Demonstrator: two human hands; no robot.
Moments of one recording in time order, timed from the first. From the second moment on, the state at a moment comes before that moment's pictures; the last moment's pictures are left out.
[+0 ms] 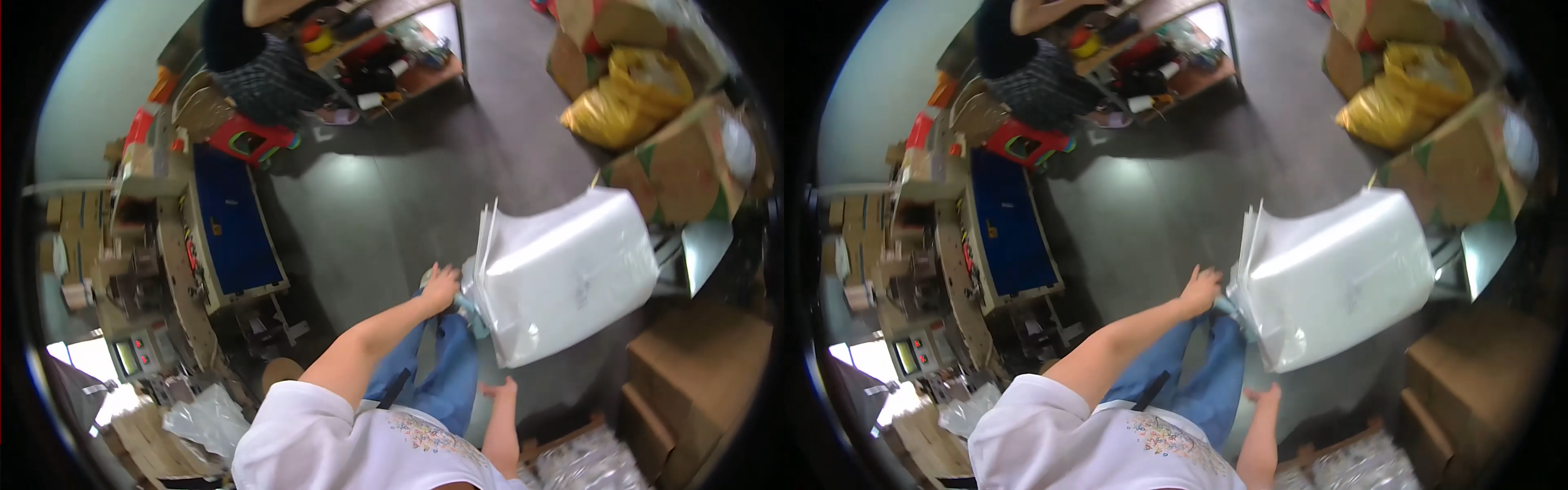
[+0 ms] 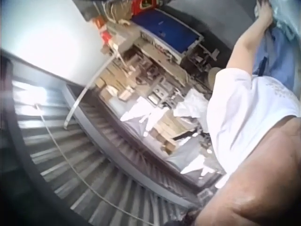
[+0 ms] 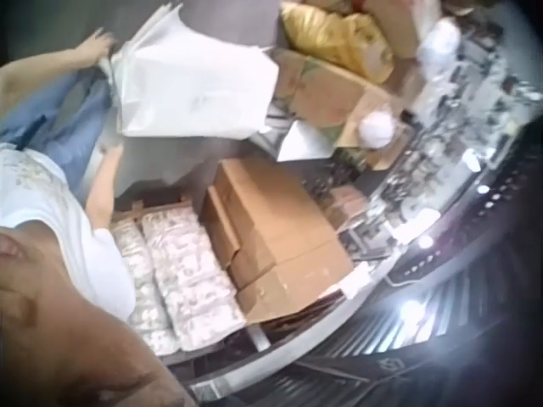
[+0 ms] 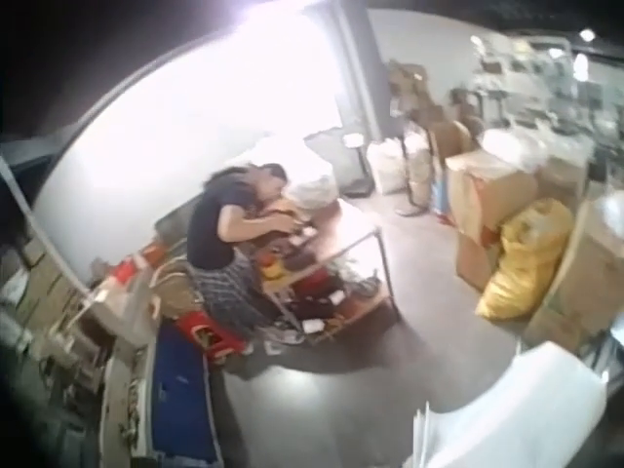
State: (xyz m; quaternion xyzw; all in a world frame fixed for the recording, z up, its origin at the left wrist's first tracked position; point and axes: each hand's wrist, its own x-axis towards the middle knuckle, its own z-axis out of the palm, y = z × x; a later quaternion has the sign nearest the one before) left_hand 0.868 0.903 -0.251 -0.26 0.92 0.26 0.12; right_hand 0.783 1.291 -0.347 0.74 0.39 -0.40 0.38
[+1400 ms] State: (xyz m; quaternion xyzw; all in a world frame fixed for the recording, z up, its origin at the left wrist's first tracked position) left_hand 1.281 0.555 0.093 -0.75 0.57 0.03 -0.33; right_hand 1.187 0.495 0.061 -0.54 0.39 -0.41 0.62
